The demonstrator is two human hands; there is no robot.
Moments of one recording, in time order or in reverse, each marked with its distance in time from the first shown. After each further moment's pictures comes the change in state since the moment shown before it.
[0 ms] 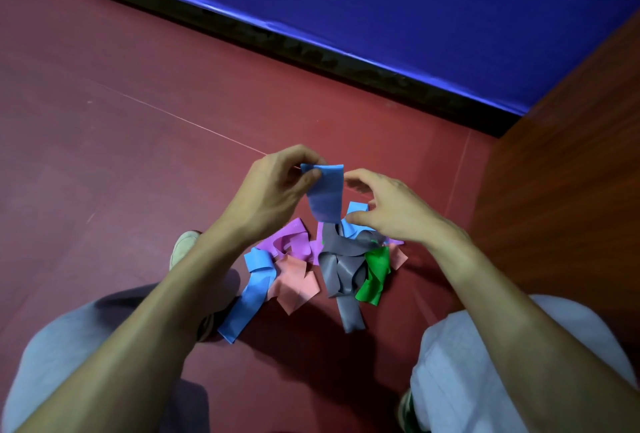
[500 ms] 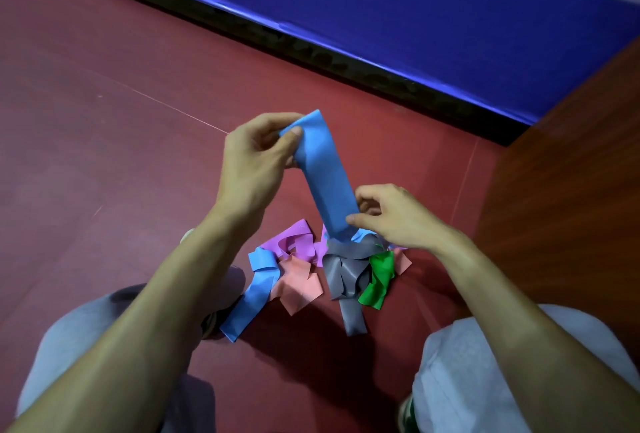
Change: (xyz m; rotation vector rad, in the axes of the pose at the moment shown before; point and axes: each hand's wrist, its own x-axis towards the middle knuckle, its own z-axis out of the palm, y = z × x) left_hand 0.005 0.009 -0.017 -0.607 0.365 -0.123; right_hand 0.001 -0.006 0.007 0.086 -0.075 -0.054
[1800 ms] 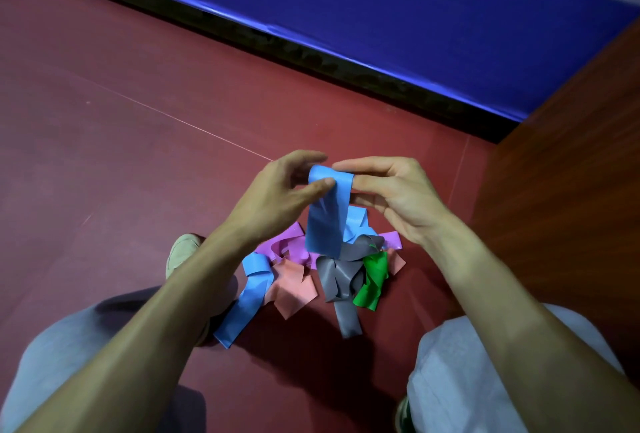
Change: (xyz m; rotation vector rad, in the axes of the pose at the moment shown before) left_hand -0.008 -0.016 0.013 0.468 -0.389 -0.082; right_hand -0.008 -0.033 -0.019 0.887 0.206 0.079
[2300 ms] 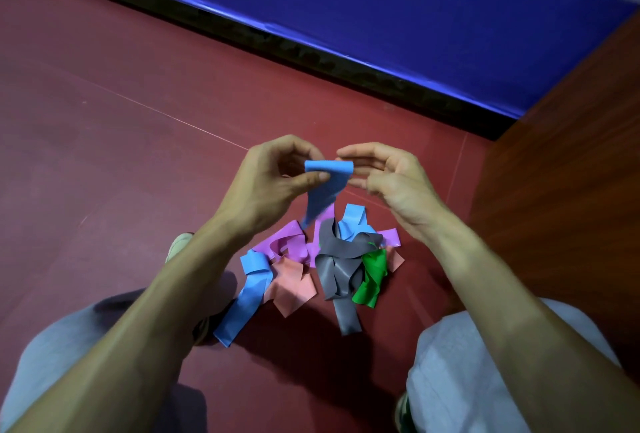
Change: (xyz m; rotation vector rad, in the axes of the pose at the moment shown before) left_hand -0.001 0.006 -0.009 -0.168 0.064 0.122; right_hand 0.005 0.003 -0.004 -0.185 0.025 -0.132
